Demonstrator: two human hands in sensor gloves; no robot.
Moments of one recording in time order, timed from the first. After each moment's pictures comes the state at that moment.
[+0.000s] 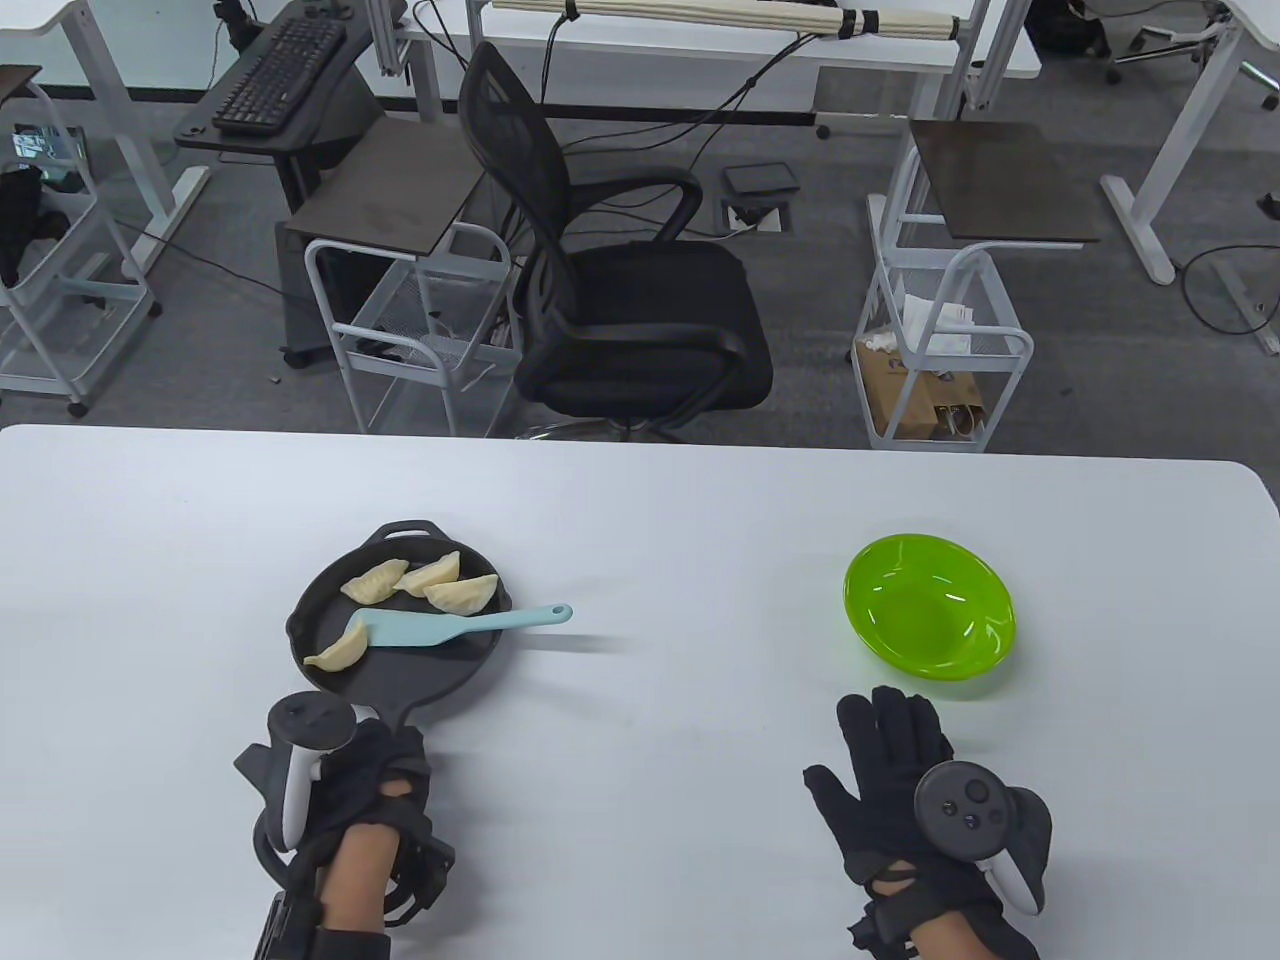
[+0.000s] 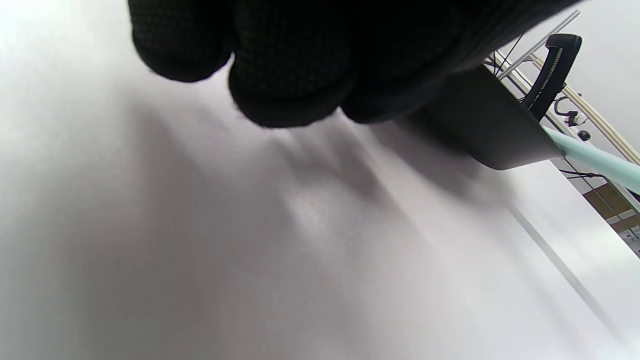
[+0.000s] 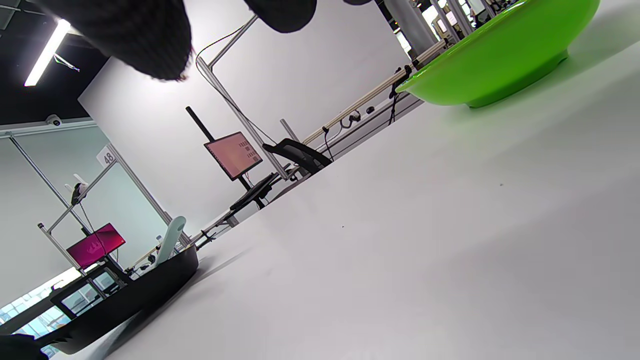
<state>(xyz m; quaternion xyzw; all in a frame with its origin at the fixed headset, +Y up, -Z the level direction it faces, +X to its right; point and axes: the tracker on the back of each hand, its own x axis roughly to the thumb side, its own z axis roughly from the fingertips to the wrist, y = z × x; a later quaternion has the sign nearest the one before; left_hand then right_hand) -0.290 -0.767 -0.313 -0.16 0.31 0.33 0.88 0.225 -0.742 -0.276 0.07 -0.03 0.93 0.35</state>
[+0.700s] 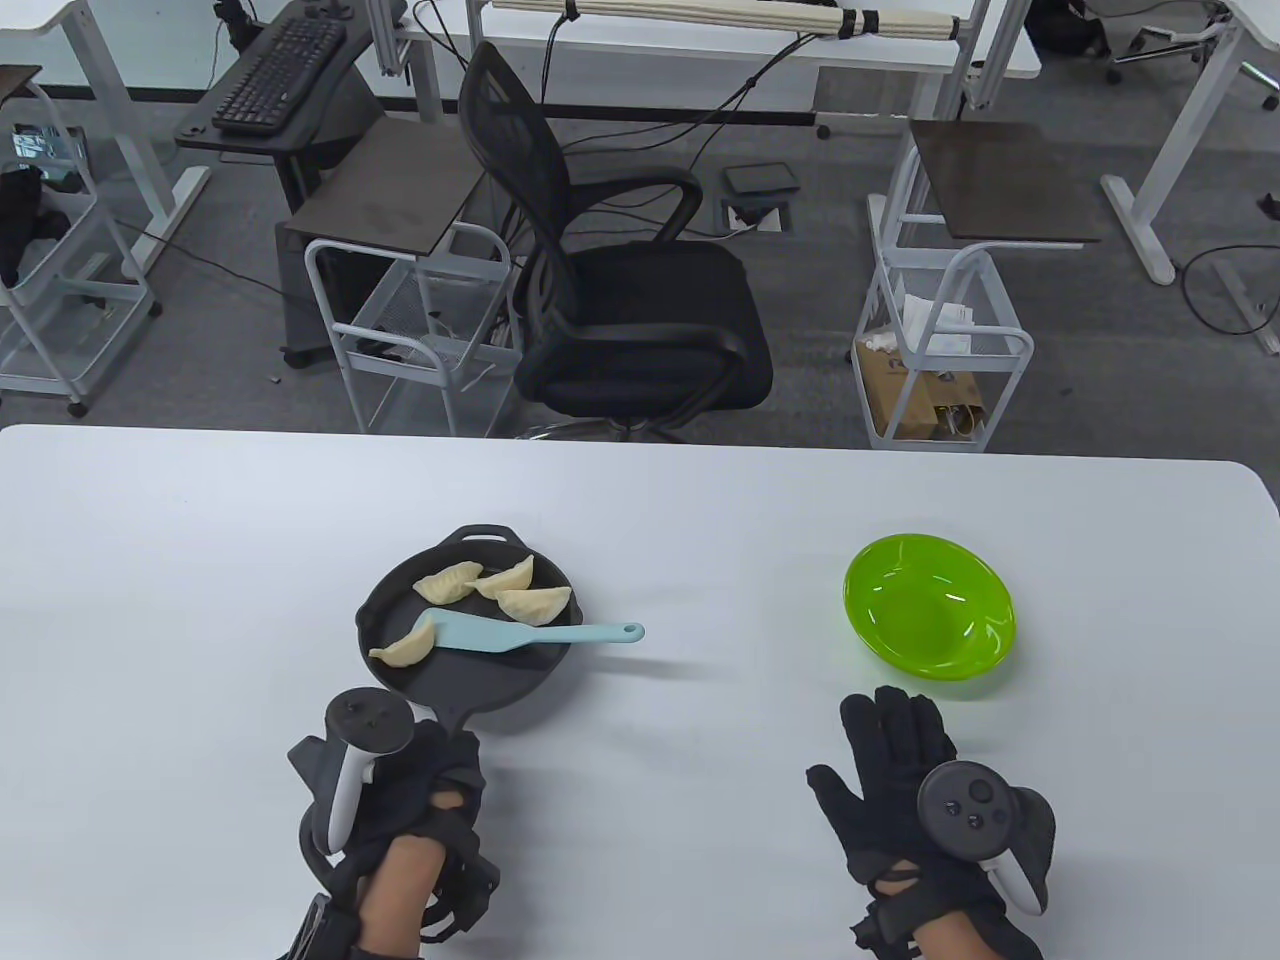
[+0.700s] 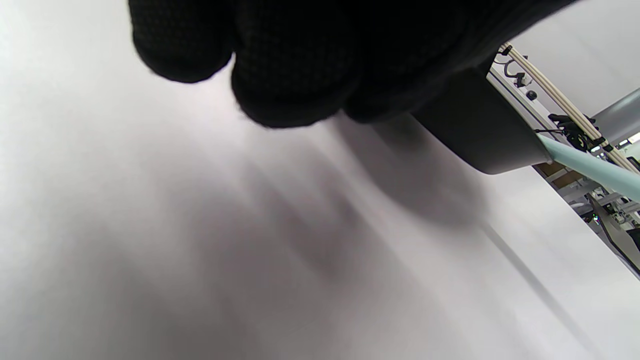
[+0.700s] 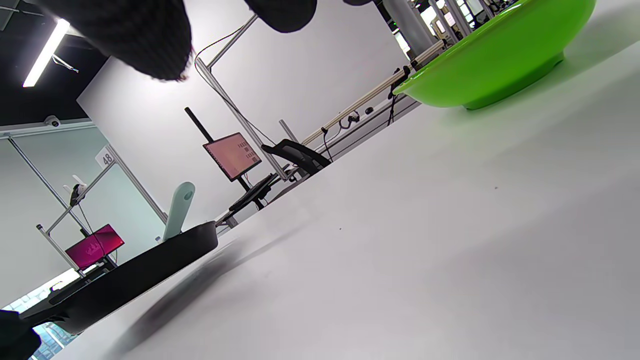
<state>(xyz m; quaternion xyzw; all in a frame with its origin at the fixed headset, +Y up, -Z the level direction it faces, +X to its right) -0.240 -0.743 -0.304 -0.18 0.25 0.32 0.90 0.226 -0.743 -0.276 0.07 -0.03 0.93 0.35</state>
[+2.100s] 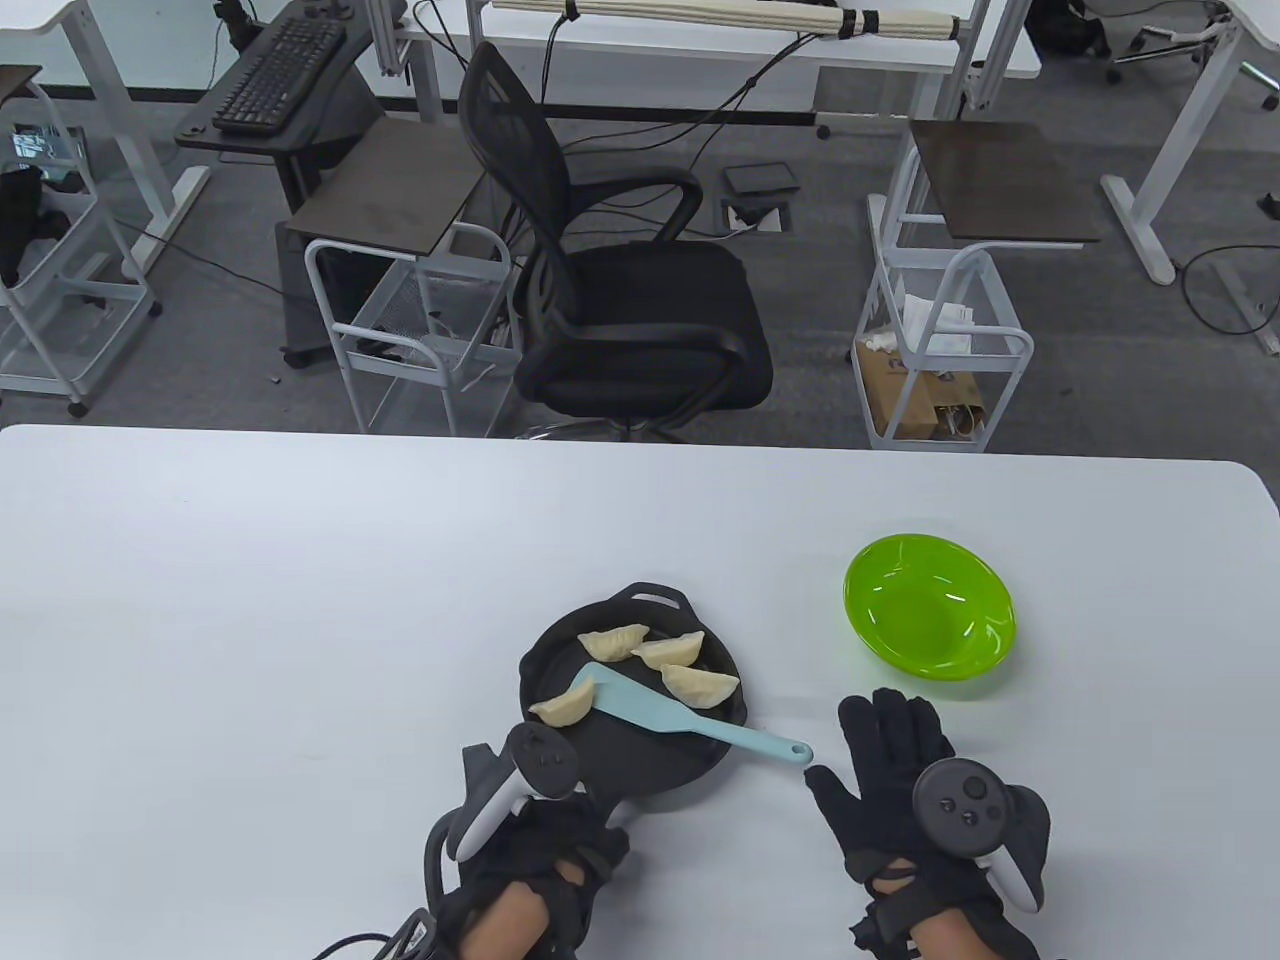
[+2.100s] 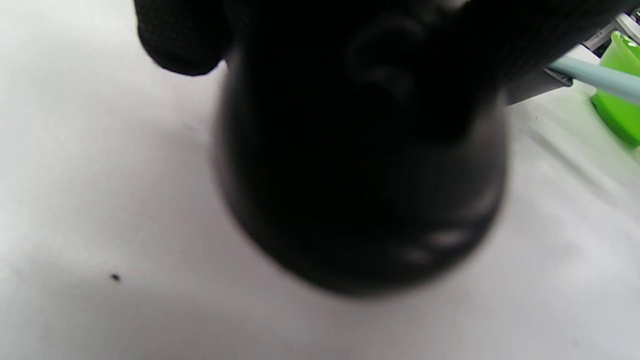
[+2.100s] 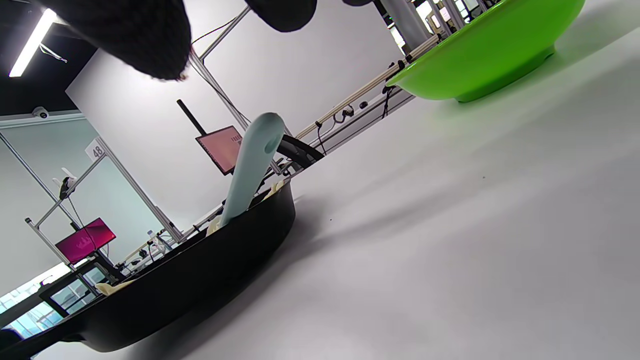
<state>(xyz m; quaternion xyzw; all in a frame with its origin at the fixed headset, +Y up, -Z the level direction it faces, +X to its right) -0.127 -0.759 -0.283 -0.34 0.05 0.20 0.92 0.225 -0.746 -0.279 0.06 -0.02 0.94 0.34</state>
